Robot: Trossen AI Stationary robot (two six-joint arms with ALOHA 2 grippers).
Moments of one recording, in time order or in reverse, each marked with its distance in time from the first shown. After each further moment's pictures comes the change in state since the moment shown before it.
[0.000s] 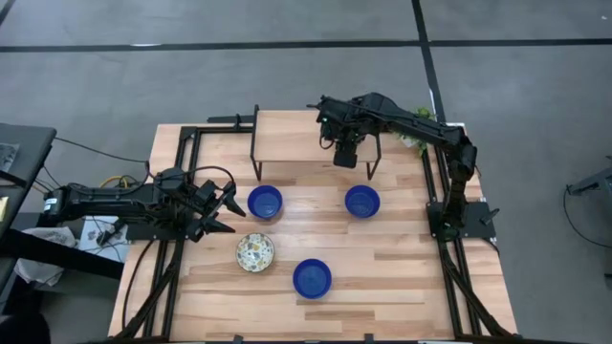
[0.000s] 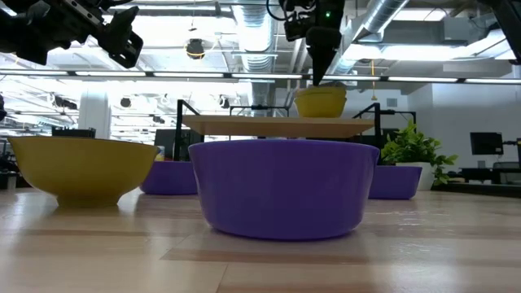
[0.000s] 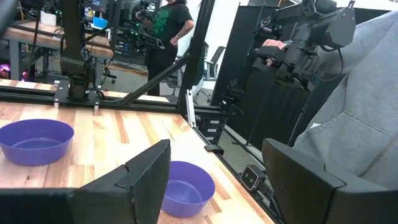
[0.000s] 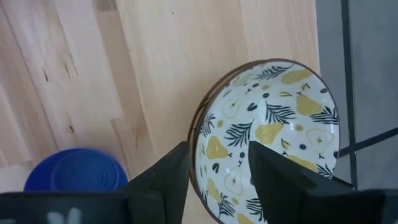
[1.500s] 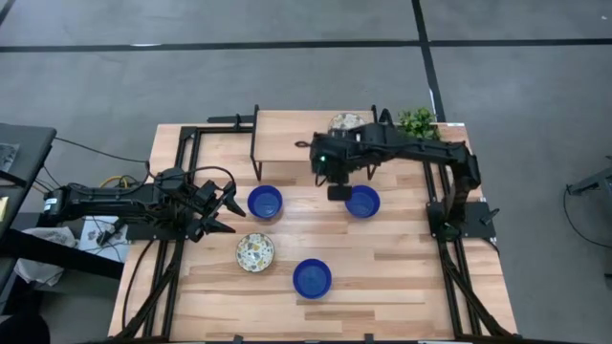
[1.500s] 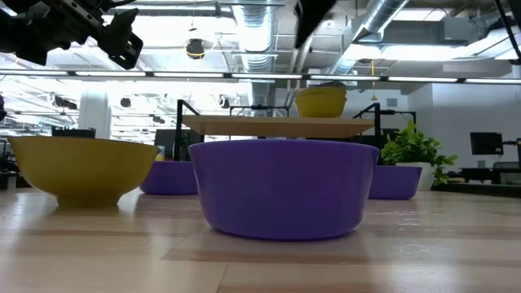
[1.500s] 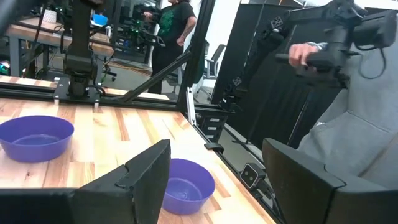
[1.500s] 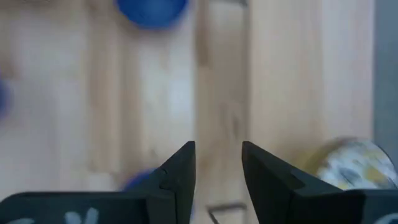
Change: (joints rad) left arm 0.000 0.000 0.000 -0.011 0.000 0.000; right arm 0.286 -0.024 0.056 0.045 -0.059 0.053
